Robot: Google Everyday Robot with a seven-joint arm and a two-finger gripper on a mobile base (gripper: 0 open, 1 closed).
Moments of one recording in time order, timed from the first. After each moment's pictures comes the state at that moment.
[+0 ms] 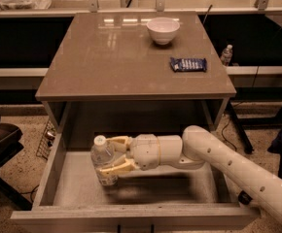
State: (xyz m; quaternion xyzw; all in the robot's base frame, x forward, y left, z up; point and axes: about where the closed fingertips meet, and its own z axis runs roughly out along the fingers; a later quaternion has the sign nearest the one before) arm 0.443 0.096 0.737 -0.53 0.45 0.50 0.51
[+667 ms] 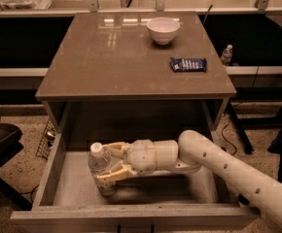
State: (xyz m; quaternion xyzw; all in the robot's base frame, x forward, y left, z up) arm 0.434 0.104 0.718 -0.54 0.45 0.51 0.50
